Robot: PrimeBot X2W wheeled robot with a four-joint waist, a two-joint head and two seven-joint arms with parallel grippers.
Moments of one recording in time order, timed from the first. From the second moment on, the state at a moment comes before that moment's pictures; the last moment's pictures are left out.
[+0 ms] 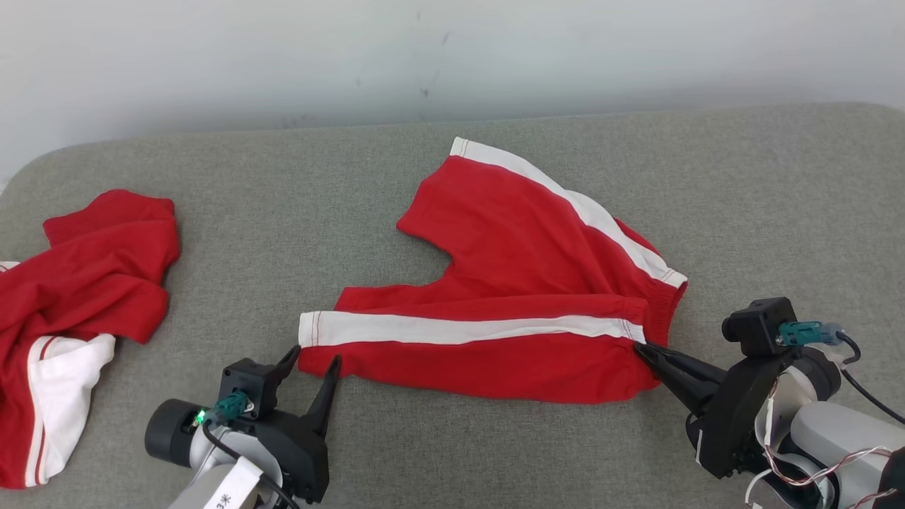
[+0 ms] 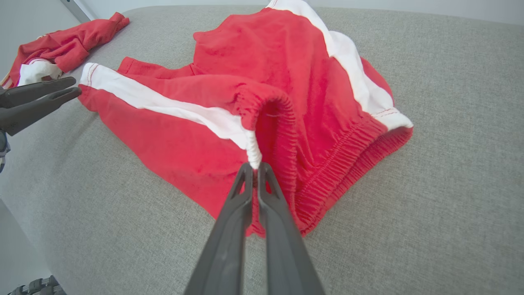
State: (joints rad) left arm -0.51 0.27 -0.82 0.67 -0.54 0.06 -0.22; right arm -0.64 -0.69 1.15 0.25 1.18 0.02 -0.10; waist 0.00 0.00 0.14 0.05
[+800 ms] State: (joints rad) left arm -0.52 0.28 -0.79 0.70 -0.56 0.06 -0.18; right arm -0.64 -0.68 1.16 0.26 1.18 0.03 -0.10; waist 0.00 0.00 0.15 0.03
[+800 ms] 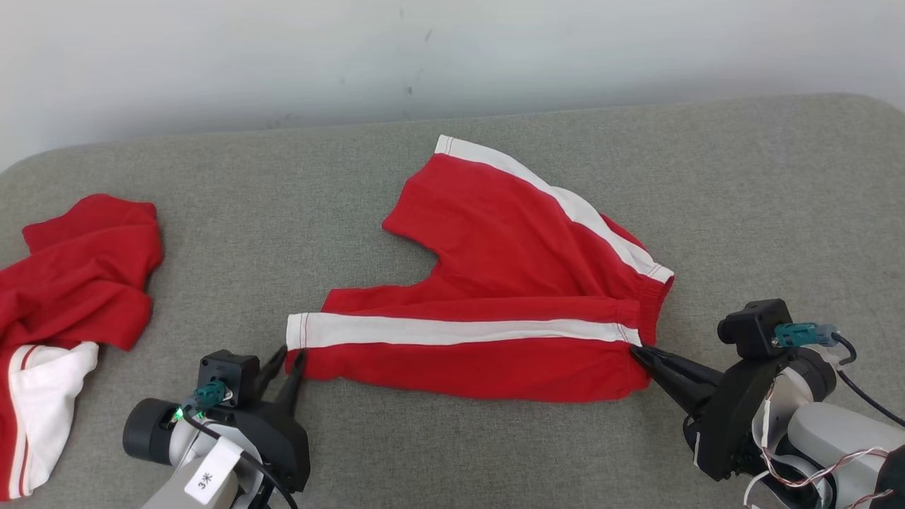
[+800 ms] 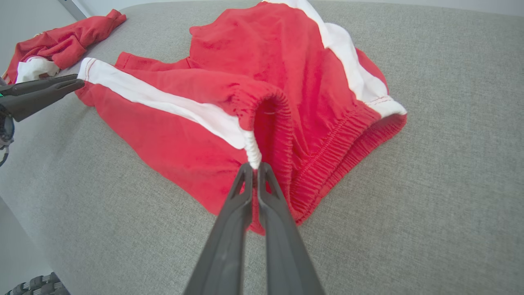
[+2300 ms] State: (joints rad) left arm -1.52 0.37 -0.49 0.58 -0.74 -0.11 -0.04; right arm -1.68 -0.41 0.82 0.59 1.18 0.04 -0.03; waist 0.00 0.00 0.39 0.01
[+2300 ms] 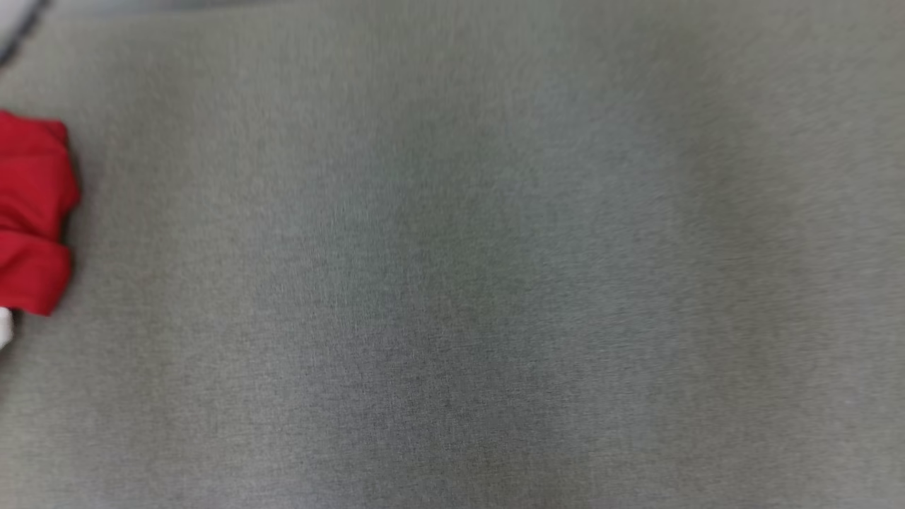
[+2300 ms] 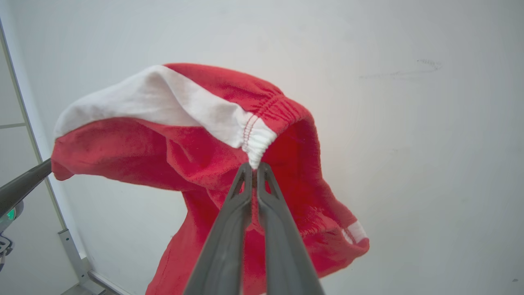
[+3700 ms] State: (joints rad) left arm -0.39 0.33 -0.72 0.65 -0.72 -0.07 -0.24; right arm -0.49 -0.59 1.07 0.41 1.24 0.12 -0.25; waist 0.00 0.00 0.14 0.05
